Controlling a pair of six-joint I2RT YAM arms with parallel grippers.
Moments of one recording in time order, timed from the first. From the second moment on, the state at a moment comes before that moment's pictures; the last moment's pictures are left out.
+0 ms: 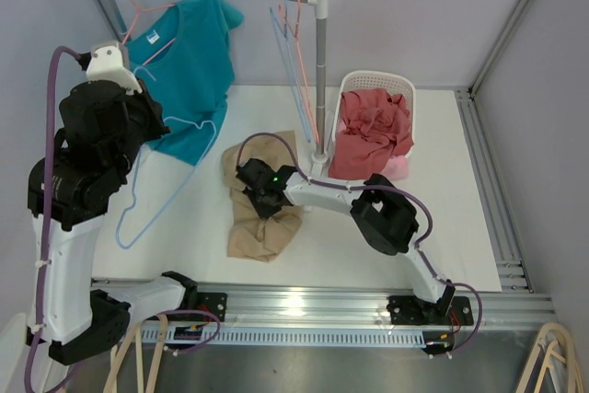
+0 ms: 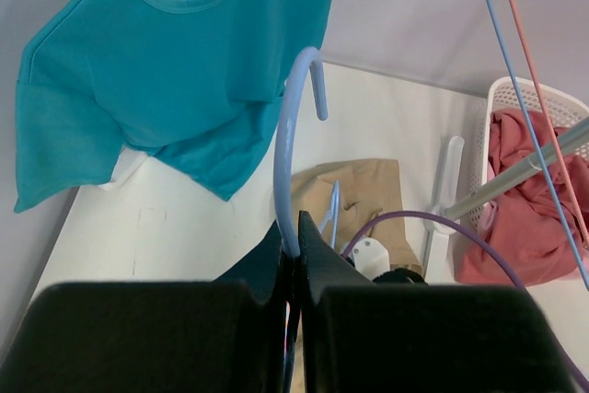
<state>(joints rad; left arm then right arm) -0.38 1.12 1.92 -1.10 -0.44 -0.29 1.04 2.22 1.73 -0.60 0.08 0.36</state>
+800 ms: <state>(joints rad) -0.33 1.18 1.93 -0.96 -0.44 -0.27 0.87 1.17 1.46 -0.80 0.36 0.44</state>
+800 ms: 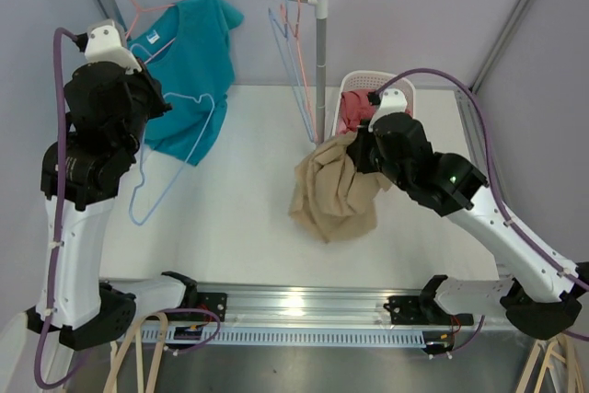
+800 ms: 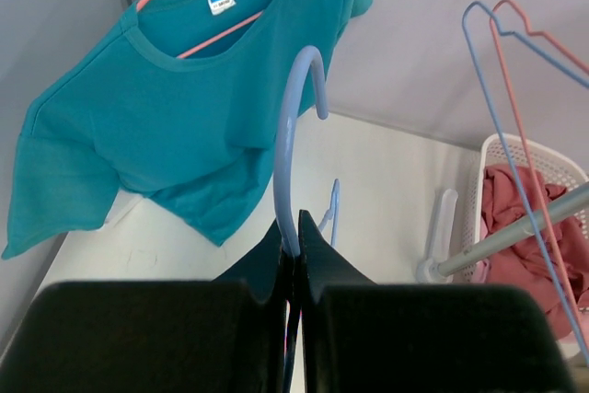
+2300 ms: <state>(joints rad) -0.32 1.41 1.89 -0.45 -0.28 -0.13 0.15 2.32 2.00 -0.66 -0.07 0.32</state>
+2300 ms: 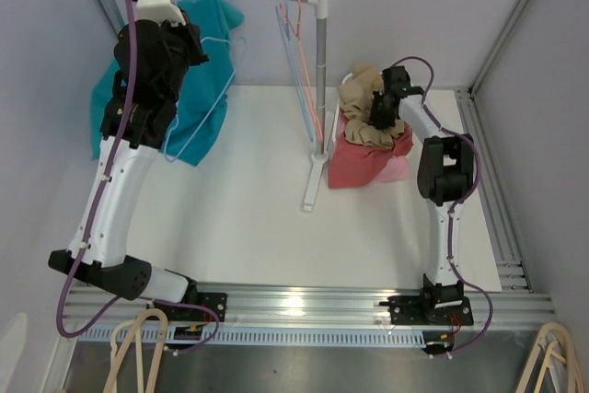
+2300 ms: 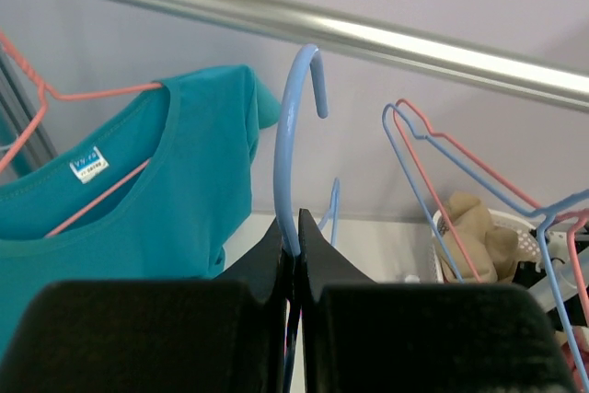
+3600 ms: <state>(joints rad) -0.51 1.68 1.88 0.04 -0.40 0.20 0.15 1.86 1.96 -0.72 0.05 0.27</state>
